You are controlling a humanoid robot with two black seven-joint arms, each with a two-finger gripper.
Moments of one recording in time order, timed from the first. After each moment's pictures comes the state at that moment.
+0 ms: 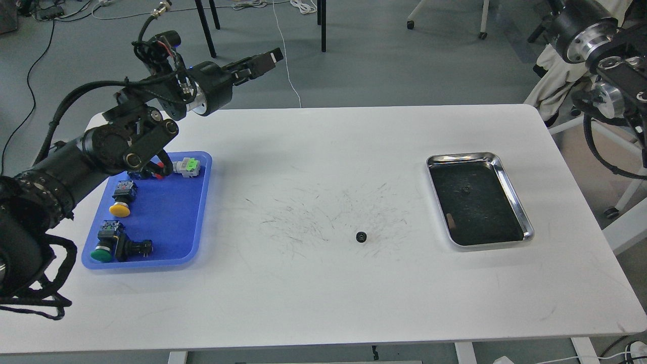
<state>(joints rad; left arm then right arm) -1.12 0.23 -0.35 -0.45 1.11 -0.12 -0.49 1.33 -0.41 -0.04 0.39 -0.36 0.08 0.36</state>
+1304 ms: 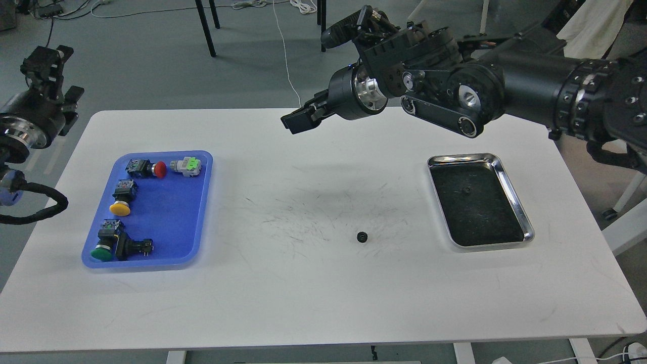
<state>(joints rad) -0.88 0.57 -0.35 -0.39 0.28 -0.25 -0.49 1.73 0.00 -0.60 0.78 -1.01 0.30 0.39</state>
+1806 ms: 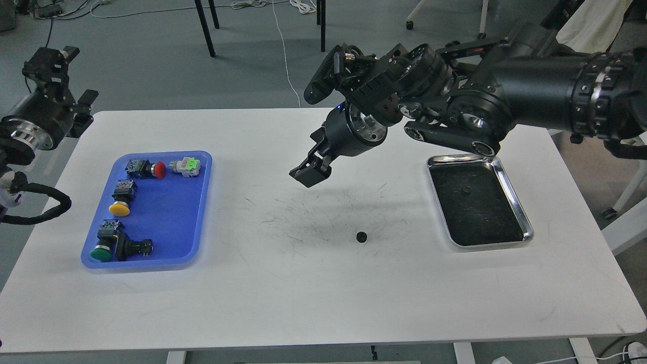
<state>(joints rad) -0.87 0.56 -0.39 -0.39 0.15 -0.40 -0.49 1.78 -0.03 -0.63 0.99 -1.28 0.31 0.44</state>
